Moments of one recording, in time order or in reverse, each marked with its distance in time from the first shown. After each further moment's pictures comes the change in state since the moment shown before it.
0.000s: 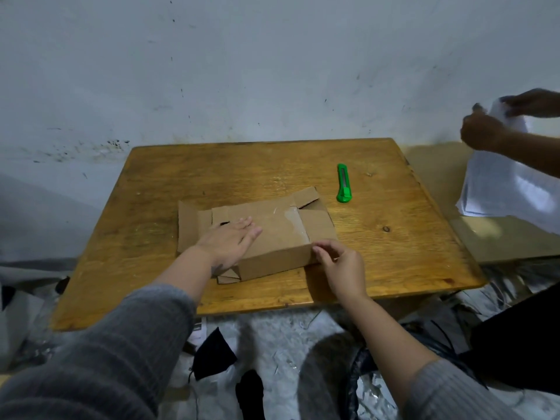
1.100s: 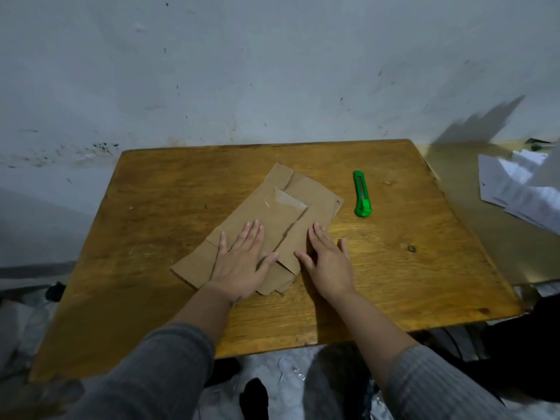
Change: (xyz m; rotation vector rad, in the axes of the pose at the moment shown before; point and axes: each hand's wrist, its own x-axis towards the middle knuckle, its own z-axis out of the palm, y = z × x) left_hand 0.050 -0.022 0.035 0.016 0.155 -0.012; right_hand 0.070 0.001 0.067 -0.585 -0.183 -0.210
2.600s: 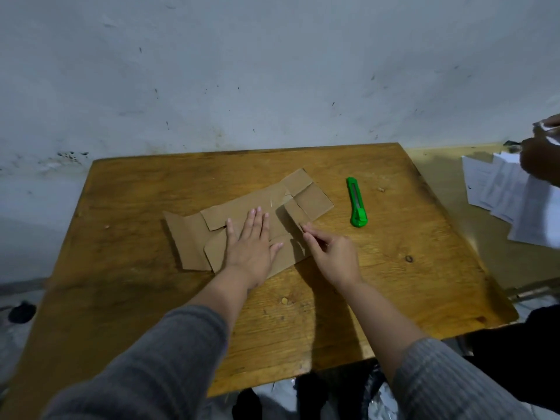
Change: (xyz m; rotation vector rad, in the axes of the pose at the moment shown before) left_hand 0.068 0.016 -0.015 0.178 -0.020 -0.007; right_hand 0.041 -0.001 -0.022 0.367 0.208 0.033
